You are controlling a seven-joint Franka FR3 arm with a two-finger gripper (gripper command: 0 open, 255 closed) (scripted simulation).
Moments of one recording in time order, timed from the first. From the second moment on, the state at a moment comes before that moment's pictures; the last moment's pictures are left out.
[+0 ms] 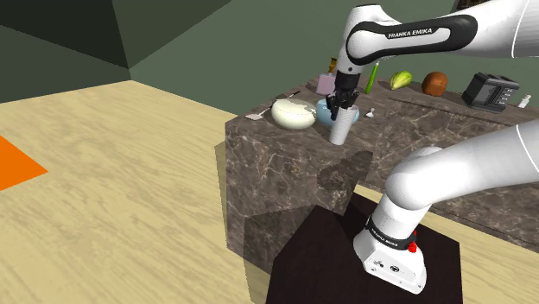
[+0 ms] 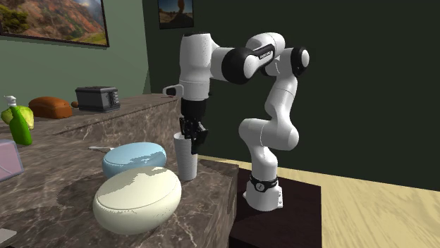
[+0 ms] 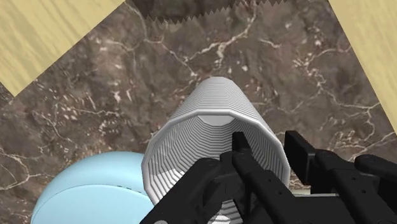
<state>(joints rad) -0.22 -0.73 -0.20 -2.53 -0.23 1.84 0.15</state>
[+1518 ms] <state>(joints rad) -0.21 -0.72 -0.18 -2.33 -0.20 1.66 0.13</state>
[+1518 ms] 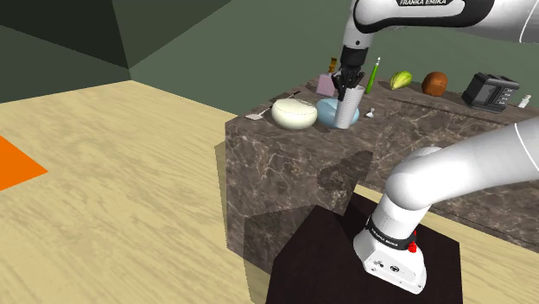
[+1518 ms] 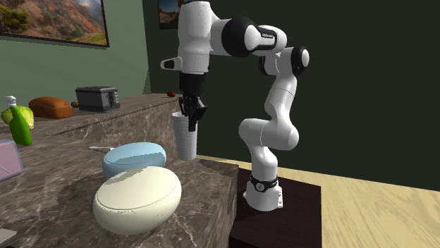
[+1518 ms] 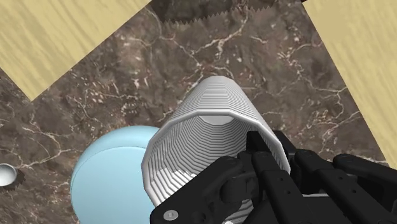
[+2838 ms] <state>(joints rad) -0.20 -0.60 -0.18 -1.99 -0.19 1.43 0.08</state>
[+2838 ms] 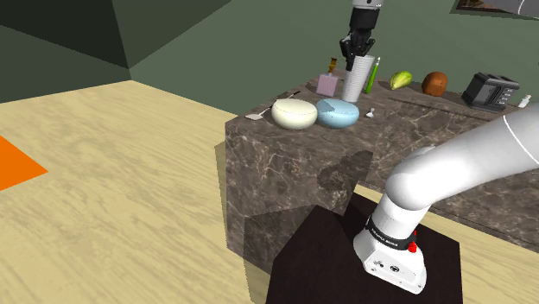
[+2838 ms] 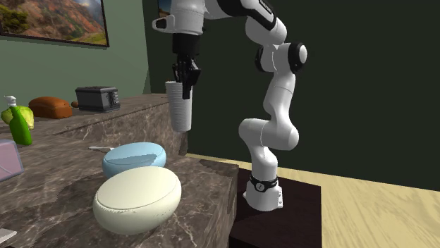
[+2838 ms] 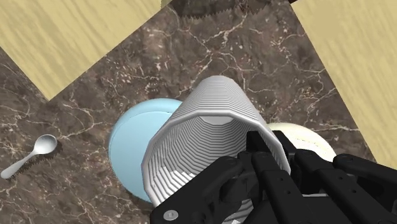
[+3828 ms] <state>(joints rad) -0.23 -0.14 -0.40 -1.49 -0.13 1.42 -0.19</state>
